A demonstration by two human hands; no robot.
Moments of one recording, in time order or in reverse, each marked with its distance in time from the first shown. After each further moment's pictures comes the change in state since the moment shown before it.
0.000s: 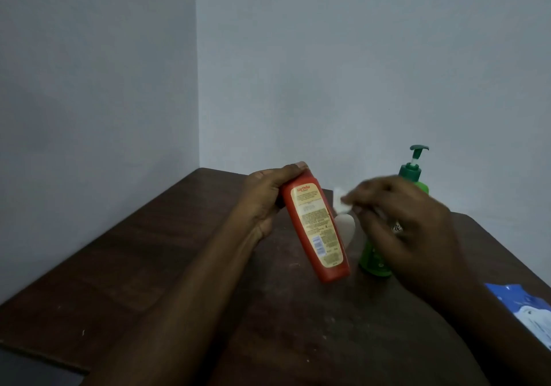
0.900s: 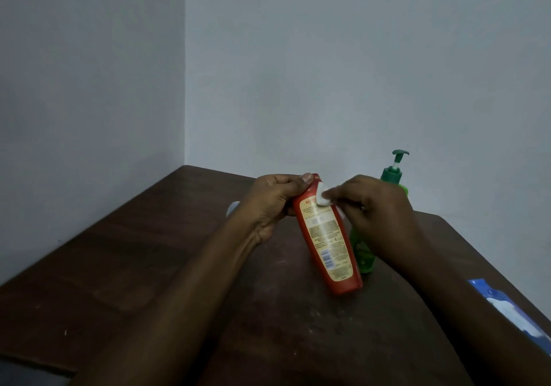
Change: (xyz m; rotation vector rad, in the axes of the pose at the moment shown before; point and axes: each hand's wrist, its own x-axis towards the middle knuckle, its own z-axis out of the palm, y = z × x) left_hand -0.007 -0.009 0.009 0.110 -0.211 -0.007; right_hand 0.024 0.025 0.018 -0.158 -0.184 0.043
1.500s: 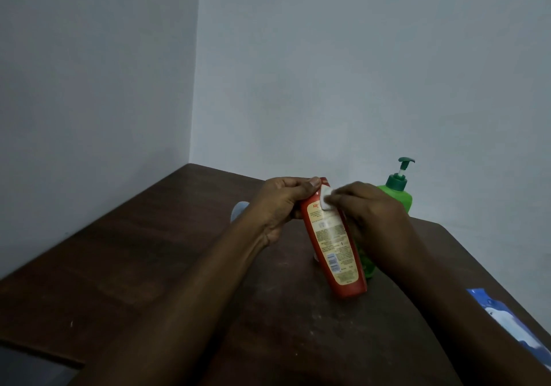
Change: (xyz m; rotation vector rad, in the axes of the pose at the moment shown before) left_hand -0.001 -0.002 0.001 -0.052 -0.019 -0.004; right_hand -0.003 -0.006 0.004 -0.166 -0.016 -0.159
